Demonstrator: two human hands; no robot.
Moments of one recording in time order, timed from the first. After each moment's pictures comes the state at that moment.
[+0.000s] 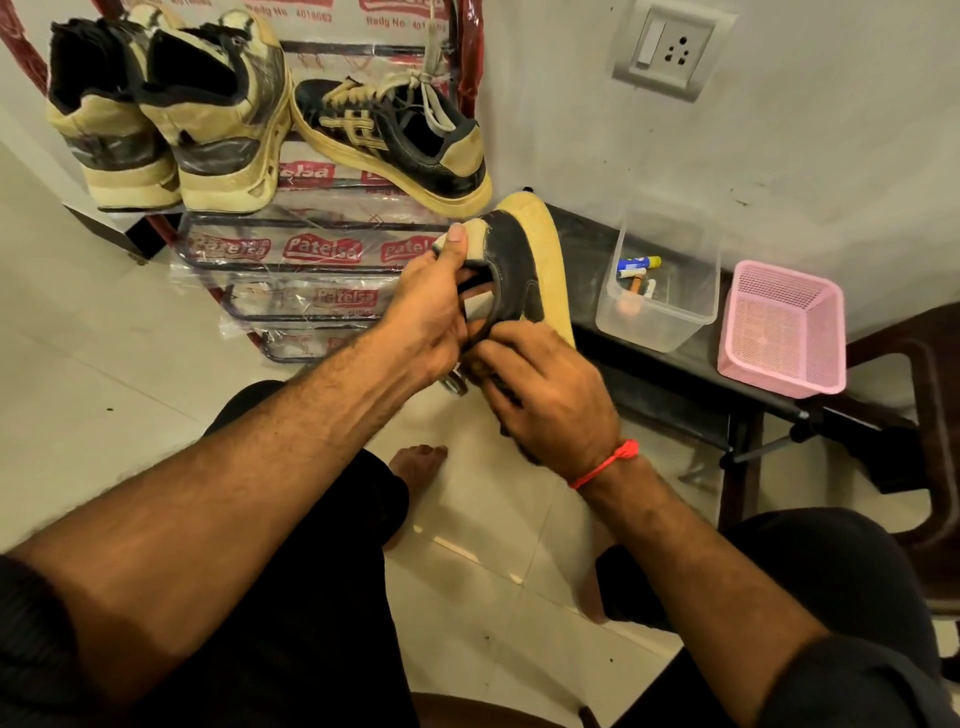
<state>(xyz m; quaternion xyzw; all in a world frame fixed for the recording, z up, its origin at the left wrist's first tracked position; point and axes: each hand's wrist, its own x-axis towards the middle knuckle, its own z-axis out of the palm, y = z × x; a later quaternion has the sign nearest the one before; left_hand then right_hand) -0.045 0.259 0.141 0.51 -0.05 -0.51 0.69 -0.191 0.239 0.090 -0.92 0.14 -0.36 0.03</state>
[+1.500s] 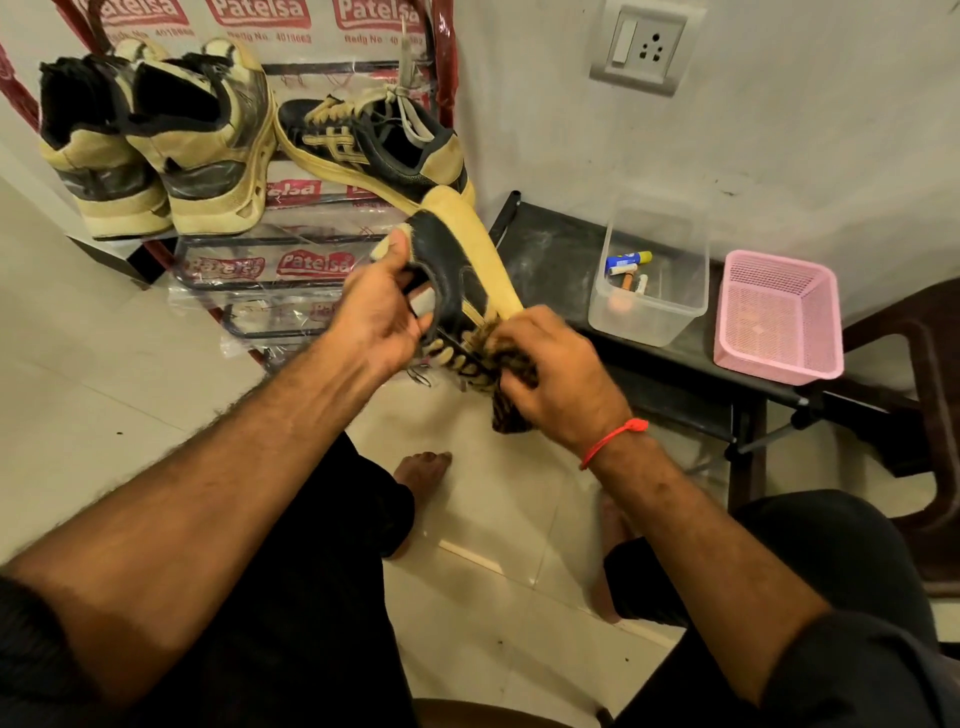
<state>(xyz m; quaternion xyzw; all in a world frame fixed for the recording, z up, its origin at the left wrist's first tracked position) -0.014 0.261 0.130 0.49 -0.03 -0.50 0.71 -0.204 0.212 0.088 -0.91 0.23 -0.27 0.22</state>
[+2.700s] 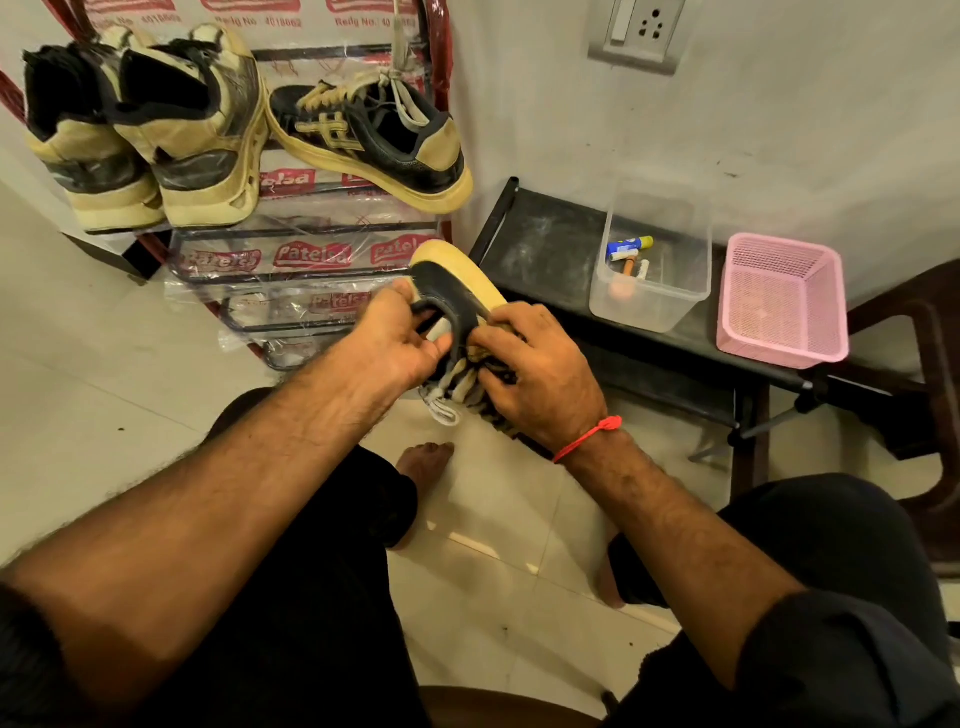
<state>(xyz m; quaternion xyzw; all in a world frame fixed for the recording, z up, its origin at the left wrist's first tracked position) -0.032 0.269 0.129 0.51 0.14 -0.54 0.65 -0.191 0.226 0.072 -0.91 0.23 -0.34 0.11</state>
